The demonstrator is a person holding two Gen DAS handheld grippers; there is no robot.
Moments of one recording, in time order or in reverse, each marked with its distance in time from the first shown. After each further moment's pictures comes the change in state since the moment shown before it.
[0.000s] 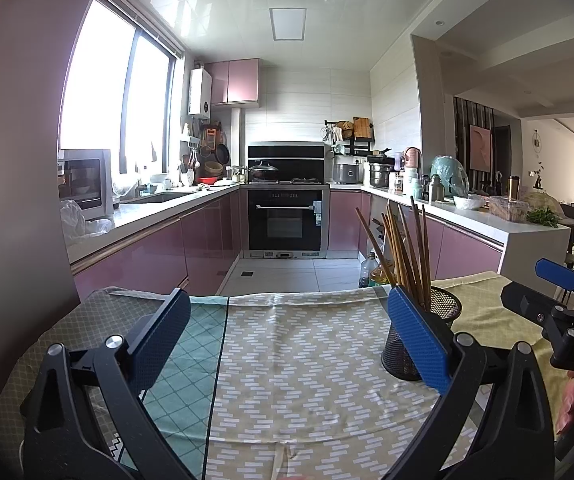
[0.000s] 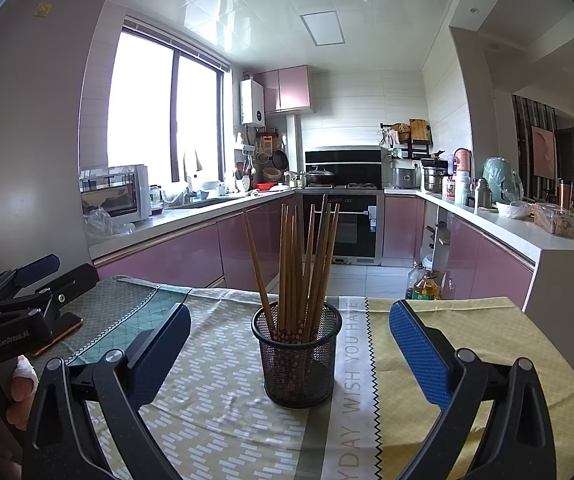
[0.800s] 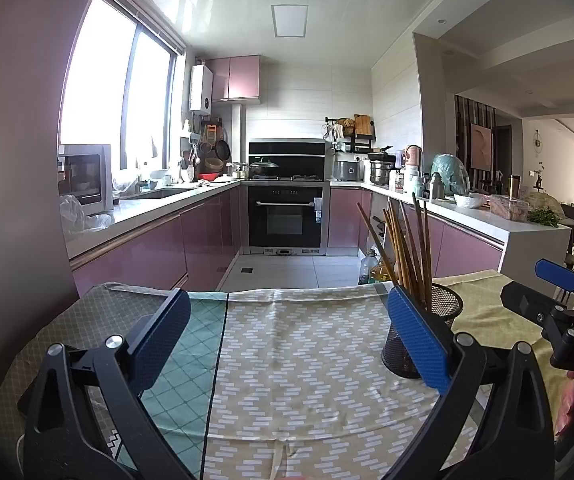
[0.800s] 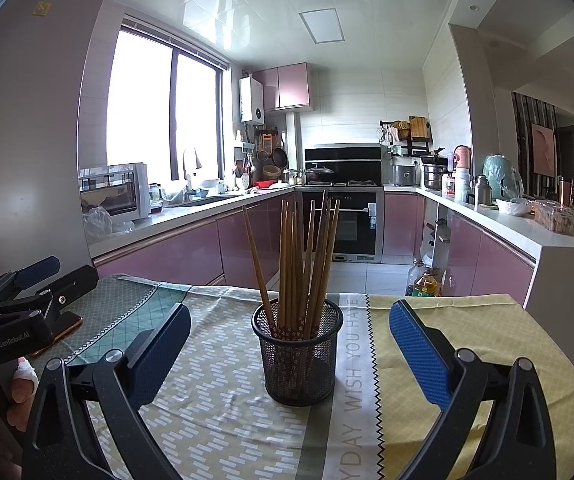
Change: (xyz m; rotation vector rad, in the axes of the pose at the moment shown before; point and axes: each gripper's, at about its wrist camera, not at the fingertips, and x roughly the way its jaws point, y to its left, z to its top) left arm -0.002 0.000 -0.002 -0.003 0.006 0.000; right arm 0.002 0.000 -0.001 0.000 0.004 0.002
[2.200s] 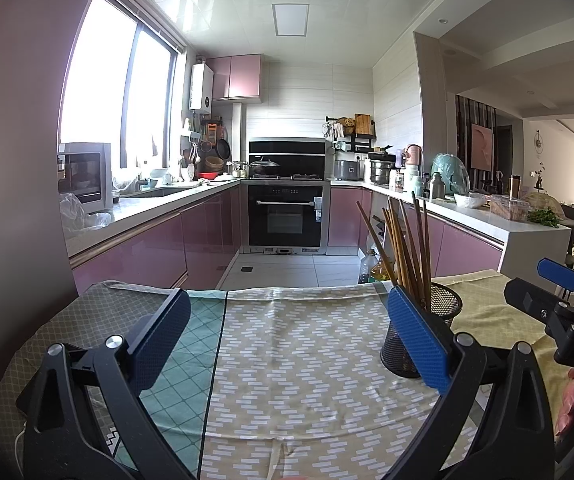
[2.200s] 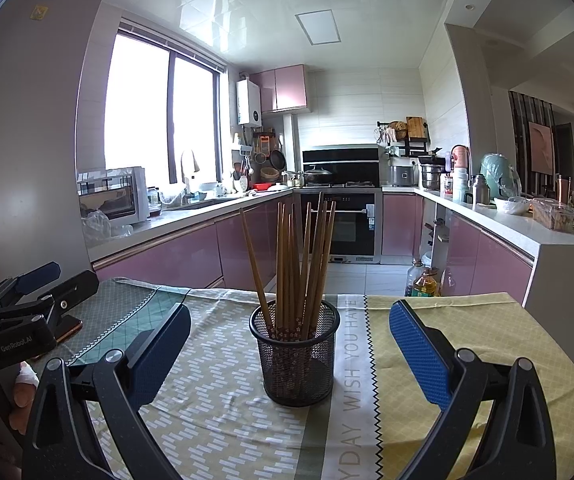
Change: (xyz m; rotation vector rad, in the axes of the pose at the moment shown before) left arm -0.001 0.000 0.000 -0.001 0.002 -0.001; right arm -0.001 -0.001 -0.003 0.008 -0.003 -0.007
